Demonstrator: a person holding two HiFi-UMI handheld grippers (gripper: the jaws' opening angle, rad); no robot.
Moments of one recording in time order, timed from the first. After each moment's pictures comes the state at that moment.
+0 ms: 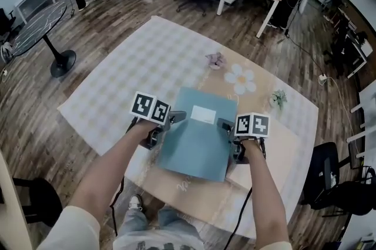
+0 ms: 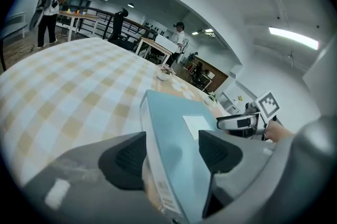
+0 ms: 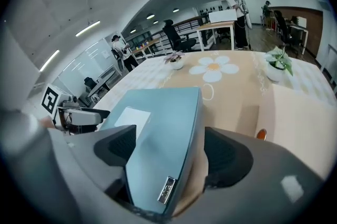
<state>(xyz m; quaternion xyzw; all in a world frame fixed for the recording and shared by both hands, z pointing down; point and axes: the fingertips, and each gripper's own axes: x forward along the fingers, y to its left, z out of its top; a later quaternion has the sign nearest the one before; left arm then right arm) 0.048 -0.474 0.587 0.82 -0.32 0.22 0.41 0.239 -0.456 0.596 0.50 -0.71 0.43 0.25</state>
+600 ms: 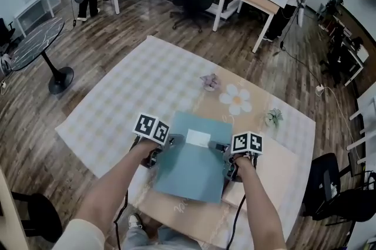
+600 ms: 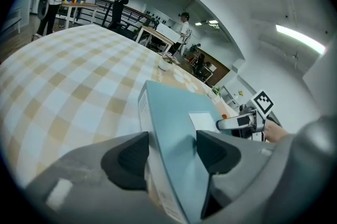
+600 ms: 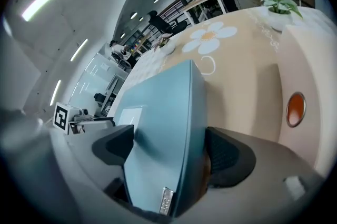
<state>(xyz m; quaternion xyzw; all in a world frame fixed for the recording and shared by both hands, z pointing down) 0.063 -0.482 0.613 0.81 -0.30 0.25 0.44 0.228 -0.456 0.637 0.44 -0.67 0.57 0.19</state>
